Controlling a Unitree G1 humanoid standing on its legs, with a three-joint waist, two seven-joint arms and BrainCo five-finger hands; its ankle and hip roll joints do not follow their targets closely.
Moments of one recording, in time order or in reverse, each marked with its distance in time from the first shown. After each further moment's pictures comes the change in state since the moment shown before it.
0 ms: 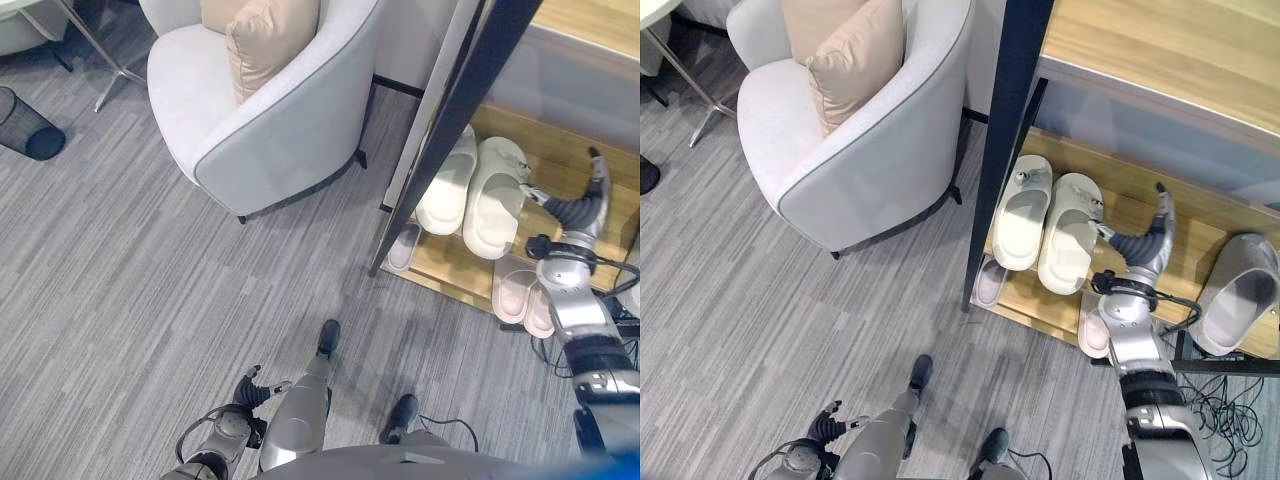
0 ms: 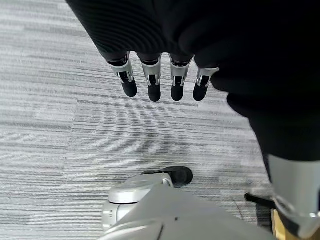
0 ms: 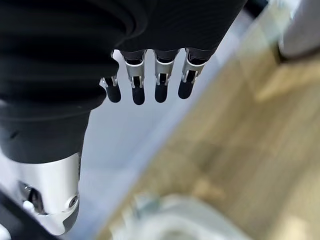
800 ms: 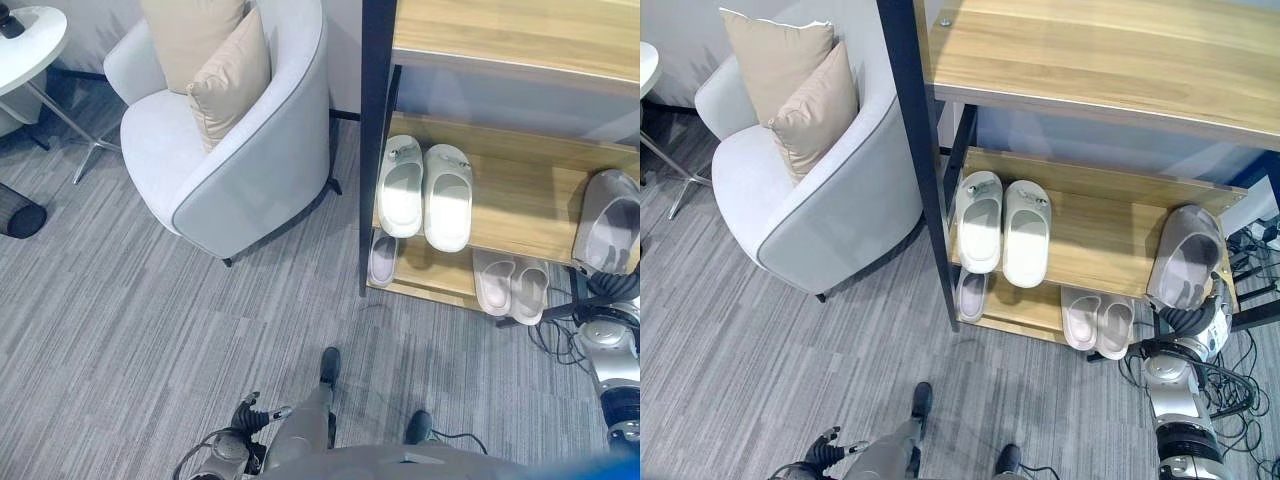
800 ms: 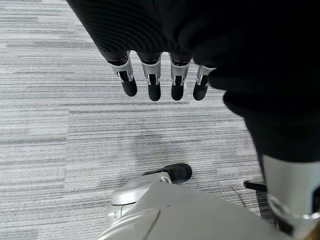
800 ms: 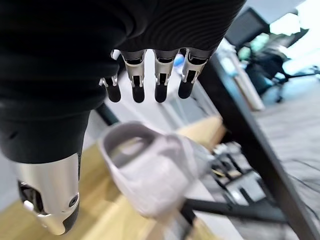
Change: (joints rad) left arm 0.054 -0.019 0.019 0.019 -0.019 0.011 -0.019; right arm 0.171 -0.033 -0.078 0.274 0.034 0.092 0.013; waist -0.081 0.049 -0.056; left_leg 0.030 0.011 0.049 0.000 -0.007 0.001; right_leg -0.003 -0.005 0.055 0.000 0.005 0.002
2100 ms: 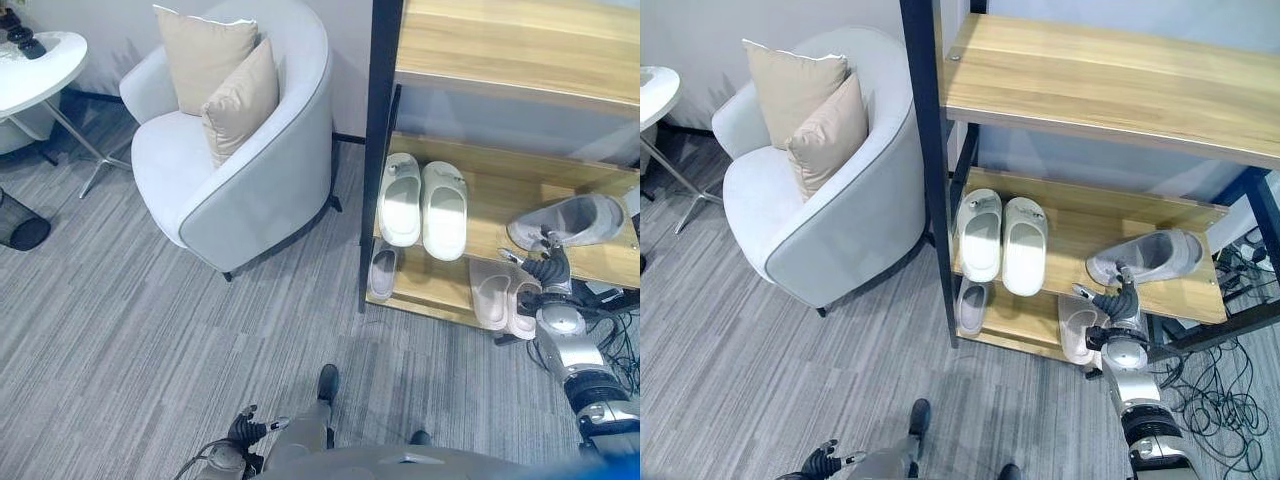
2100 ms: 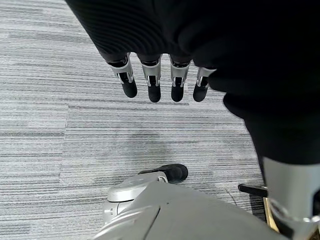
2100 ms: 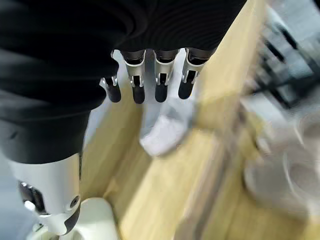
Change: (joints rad) left arm 0.010 0.002 0.001 0.017 0.003 0.012 -0.023; right arm -0.075 -0.062 0.185 -0.076 0.012 -0.082 0.178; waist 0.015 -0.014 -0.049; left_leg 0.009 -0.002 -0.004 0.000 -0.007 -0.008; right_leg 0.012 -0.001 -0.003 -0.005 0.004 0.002
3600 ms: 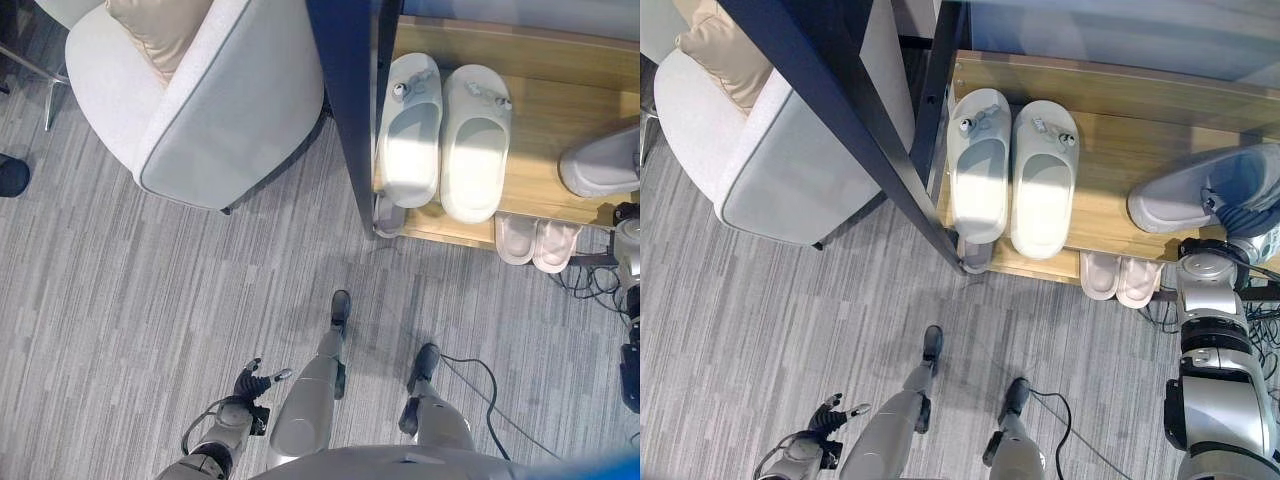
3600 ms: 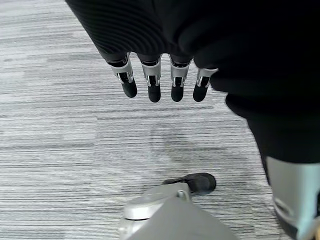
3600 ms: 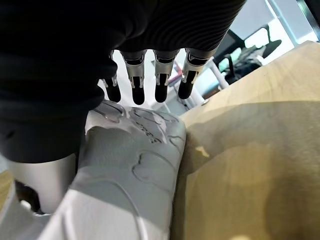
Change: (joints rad) left arm -0.132 0.010 -0.004 -0.037 -0.100 -0.029 0.034; right arm -0.434 -0.155 -0.141 0.287 0.112 0.125 -0.281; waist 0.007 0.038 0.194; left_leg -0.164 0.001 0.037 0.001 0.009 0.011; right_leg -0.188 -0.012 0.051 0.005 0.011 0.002
